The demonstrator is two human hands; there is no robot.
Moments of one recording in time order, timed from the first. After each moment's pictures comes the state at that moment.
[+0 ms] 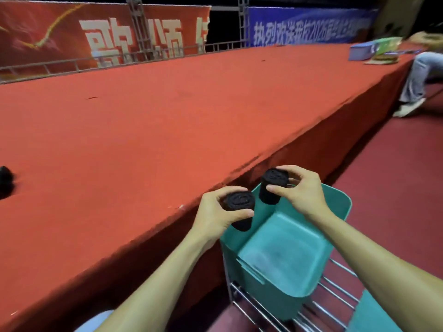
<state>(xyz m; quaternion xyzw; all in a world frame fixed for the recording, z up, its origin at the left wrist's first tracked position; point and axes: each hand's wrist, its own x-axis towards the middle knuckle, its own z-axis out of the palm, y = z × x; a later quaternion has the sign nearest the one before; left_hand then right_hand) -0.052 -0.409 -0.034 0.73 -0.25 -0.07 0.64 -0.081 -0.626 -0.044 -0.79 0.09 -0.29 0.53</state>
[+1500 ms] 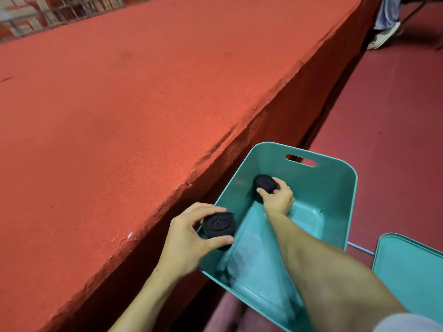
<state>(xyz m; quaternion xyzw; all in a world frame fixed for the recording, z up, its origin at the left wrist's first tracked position) 0.003 -0.419 -0.101 0.79 -0.37 -0.06 0.48 0.016 -0.653 -0.236 -0.64 0.48 -0.27 0.54</state>
